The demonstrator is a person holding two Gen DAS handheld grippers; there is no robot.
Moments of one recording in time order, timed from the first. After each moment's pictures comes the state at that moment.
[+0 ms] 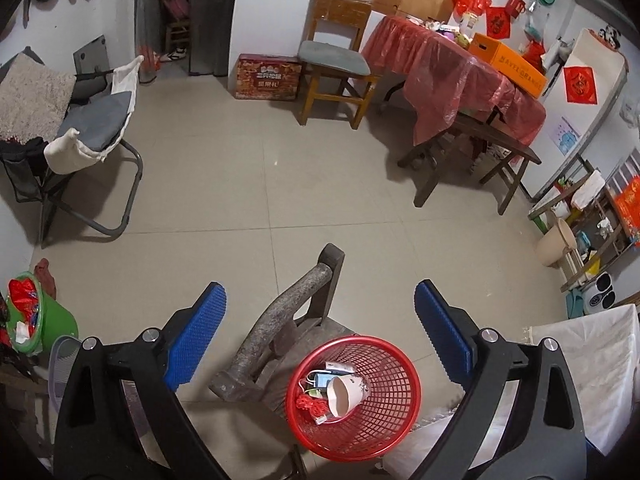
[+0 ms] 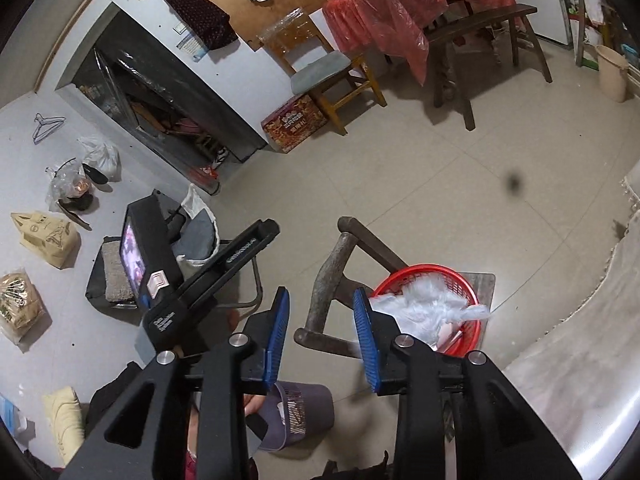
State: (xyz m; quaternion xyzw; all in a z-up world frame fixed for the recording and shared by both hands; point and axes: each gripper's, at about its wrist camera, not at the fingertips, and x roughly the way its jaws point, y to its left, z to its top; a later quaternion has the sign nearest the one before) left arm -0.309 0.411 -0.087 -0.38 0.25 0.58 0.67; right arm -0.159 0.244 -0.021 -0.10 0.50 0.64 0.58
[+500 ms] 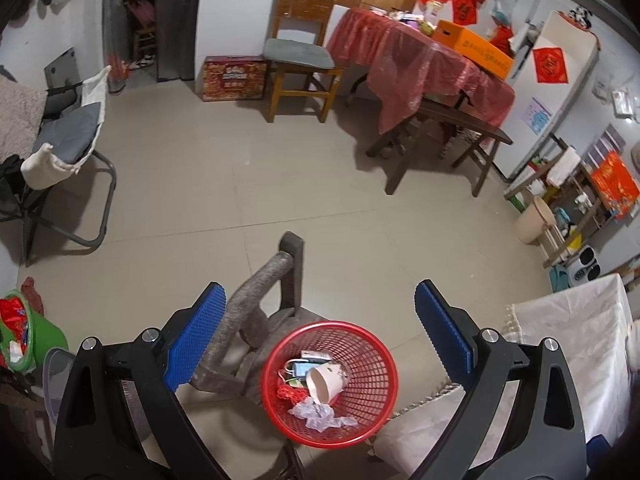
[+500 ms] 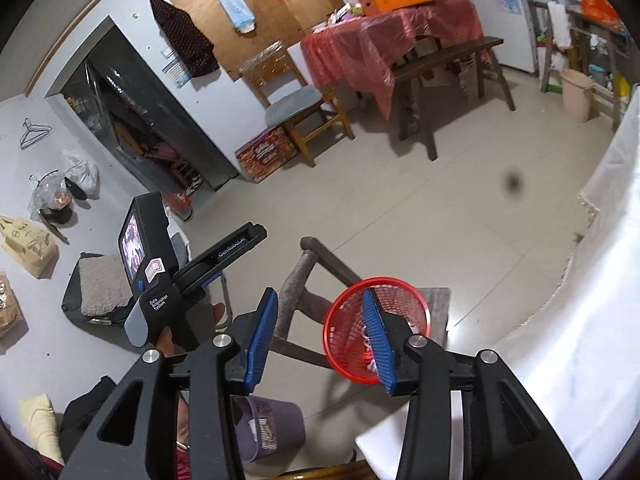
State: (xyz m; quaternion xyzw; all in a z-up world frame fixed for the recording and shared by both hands) left arm -0.271 0.392 -0.079 -0.37 0.26 0.54 0.71; right arm -0.136 0.163 0.000 -0.09 0.45 0.61 0.65
